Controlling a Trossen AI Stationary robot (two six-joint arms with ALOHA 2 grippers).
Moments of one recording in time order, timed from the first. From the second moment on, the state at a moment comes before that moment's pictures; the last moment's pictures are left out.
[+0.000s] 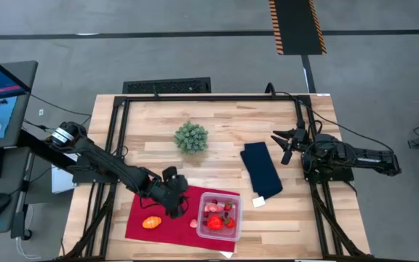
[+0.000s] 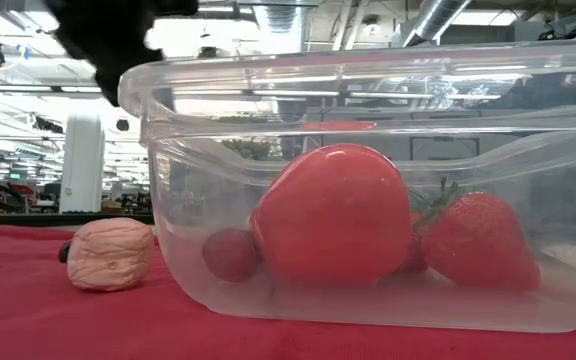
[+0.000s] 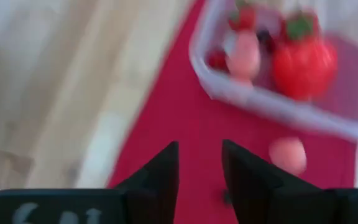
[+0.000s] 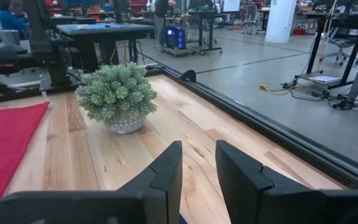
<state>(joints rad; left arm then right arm) -0.49 1.53 0.97 -0.41 -0.32 -0.66 -0.09 0.00 0.09 -0.23 0.37 0.03</state>
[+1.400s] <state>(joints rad) -0.55 1.71 0.96 -0.37 -0.17 -0.91 -0.09 0.01 0.09 -0.23 0.37 0.03</state>
